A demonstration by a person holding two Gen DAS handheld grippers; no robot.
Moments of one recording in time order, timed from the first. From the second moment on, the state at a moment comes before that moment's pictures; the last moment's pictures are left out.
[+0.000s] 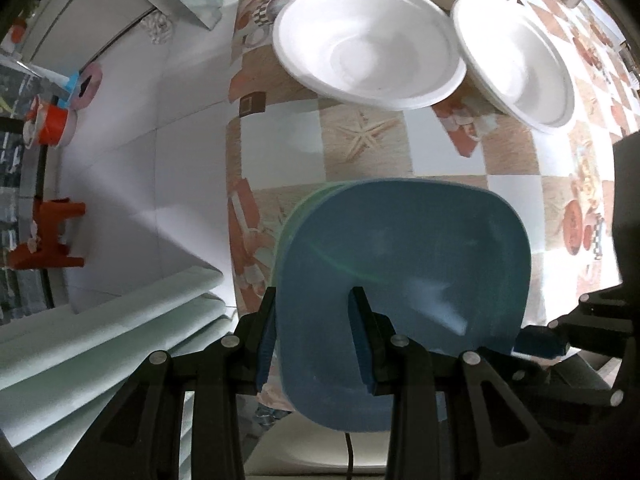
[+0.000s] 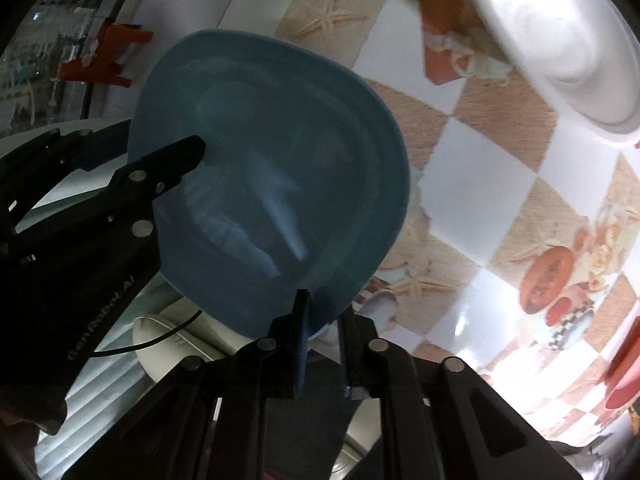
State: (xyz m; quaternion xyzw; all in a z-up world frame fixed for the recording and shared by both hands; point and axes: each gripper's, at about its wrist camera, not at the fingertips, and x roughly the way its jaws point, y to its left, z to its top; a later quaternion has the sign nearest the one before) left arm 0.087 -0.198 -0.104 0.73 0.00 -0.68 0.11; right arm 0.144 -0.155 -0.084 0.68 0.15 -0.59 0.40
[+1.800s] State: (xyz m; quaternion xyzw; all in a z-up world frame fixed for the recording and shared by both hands) left arm 0.028 0.016 -0.061 0.74 -0.01 -0.66 -0.10; right arm 0.047 0.174 -0.074 0.68 -0.04 -0.70 0.22
